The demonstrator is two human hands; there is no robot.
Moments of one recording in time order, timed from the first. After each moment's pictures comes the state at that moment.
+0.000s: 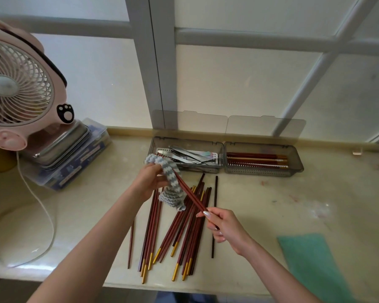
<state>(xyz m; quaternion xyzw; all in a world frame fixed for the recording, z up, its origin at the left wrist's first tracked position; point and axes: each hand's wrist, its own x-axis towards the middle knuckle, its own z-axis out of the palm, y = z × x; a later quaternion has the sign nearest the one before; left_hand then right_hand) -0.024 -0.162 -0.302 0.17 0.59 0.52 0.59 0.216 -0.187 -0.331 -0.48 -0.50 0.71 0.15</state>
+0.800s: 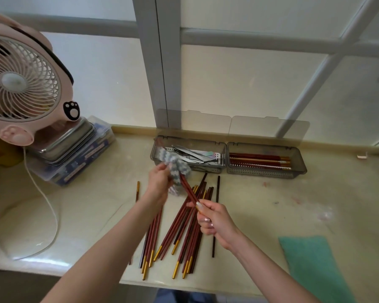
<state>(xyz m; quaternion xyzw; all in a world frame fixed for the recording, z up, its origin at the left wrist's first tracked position) 0.013 -0.167 -0.307 0.10 0.60 0.59 0.53 0.187 -0.189 -0.317 -0.43 -0.40 0.78 0.20</state>
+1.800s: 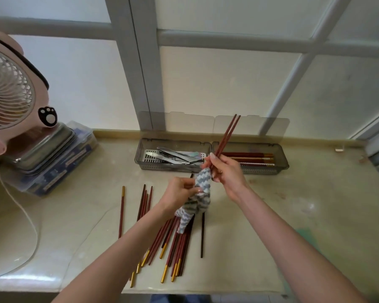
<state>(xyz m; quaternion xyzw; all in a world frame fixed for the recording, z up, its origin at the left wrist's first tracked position) 0.074 -0.173 -0.286 0.43 0.64 0.37 0.52 0.206 -0.097 -0.274 -0.45 -0.44 0.68 0.38</state>
